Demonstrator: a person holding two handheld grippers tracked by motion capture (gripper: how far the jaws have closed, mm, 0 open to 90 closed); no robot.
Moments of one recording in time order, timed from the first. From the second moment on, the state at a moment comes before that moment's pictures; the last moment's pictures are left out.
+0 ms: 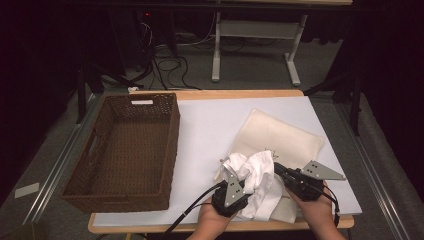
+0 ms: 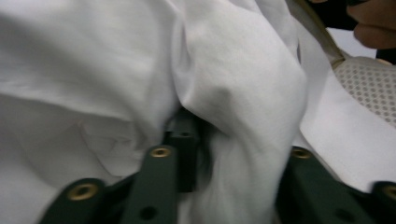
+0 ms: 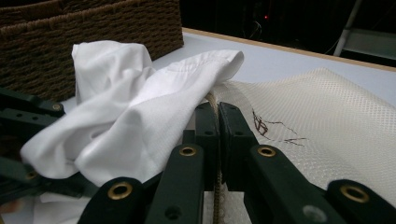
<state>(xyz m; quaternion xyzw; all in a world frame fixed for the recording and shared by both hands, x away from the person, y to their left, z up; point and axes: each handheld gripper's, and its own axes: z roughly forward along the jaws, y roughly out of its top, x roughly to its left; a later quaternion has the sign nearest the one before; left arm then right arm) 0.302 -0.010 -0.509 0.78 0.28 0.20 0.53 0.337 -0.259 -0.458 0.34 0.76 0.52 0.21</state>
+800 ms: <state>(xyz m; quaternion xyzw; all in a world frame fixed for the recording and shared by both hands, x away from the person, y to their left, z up) 0.282 0.038 -0.471 0.69 0.33 0.26 0.58 0.336 -0.260 -0.457 0.34 0.76 0.52 0.21</state>
